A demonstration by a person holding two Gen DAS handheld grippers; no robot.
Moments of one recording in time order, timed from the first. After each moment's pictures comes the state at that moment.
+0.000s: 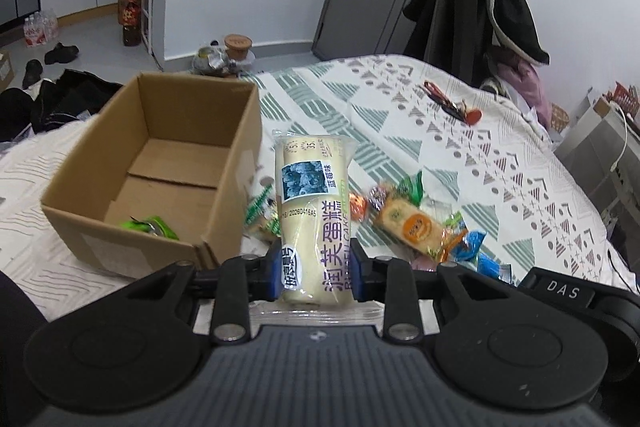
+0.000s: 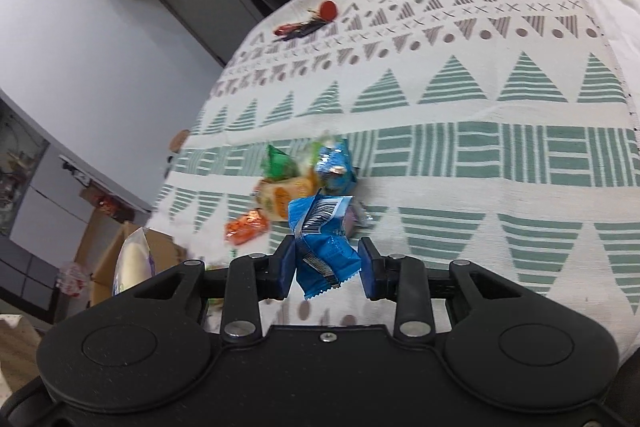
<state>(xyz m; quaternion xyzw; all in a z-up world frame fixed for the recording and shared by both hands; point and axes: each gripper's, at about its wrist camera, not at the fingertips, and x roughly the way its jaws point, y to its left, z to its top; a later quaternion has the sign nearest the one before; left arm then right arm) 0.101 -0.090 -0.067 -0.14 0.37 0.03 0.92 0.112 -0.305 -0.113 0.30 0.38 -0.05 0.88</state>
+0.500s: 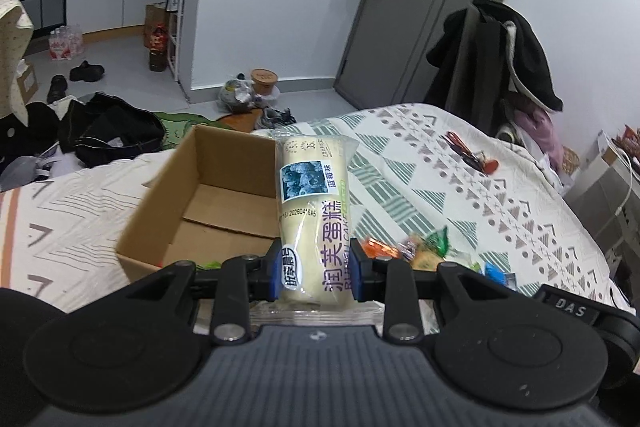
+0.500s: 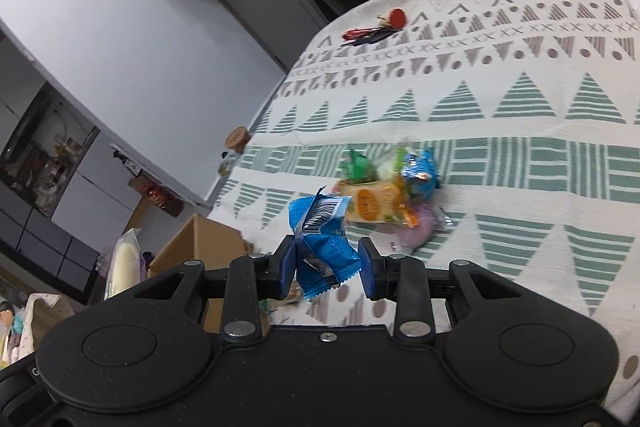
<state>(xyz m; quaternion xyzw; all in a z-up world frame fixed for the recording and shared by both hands) 0.086 -0.039 -0.028 -0.15 0.34 0.07 0.93 0.114 -0.277 -0.090 0.30 0.35 0.03 0.89</state>
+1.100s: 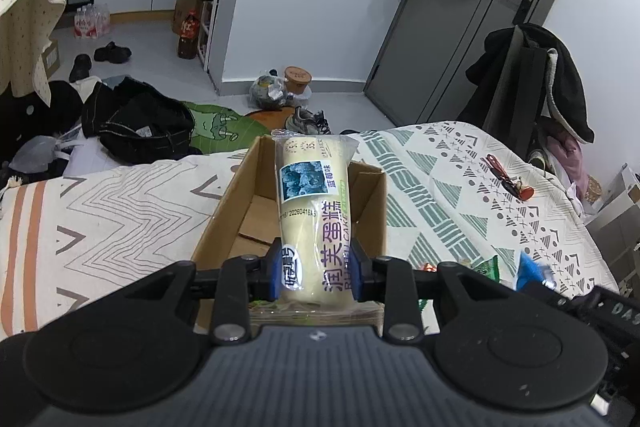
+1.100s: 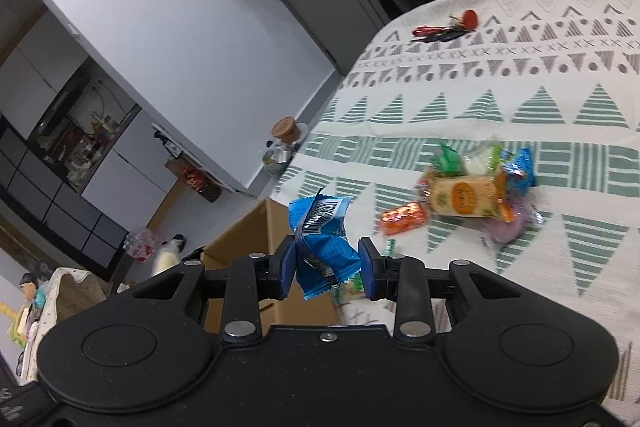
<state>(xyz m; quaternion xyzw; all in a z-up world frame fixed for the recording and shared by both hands) 0.100 0.035 -0.040 -0.19 0.34 0.09 0.92 0.122 -0.218 -0.067 0.28 0.34 0.09 0.89</state>
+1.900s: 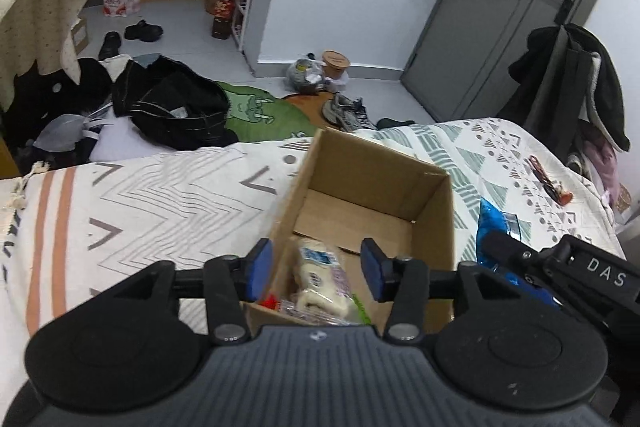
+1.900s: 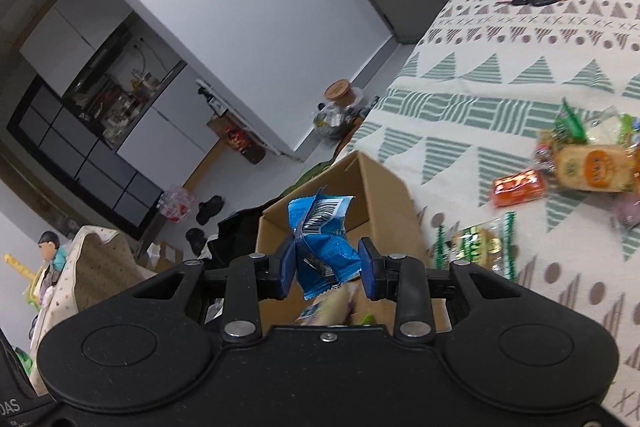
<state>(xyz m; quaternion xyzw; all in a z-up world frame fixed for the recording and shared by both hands) 0.105 0.079 -0.053 -0.20 0.37 0.14 0.90 0.159 -0.133 -0.083 0.26 0.36 0.18 0.88</state>
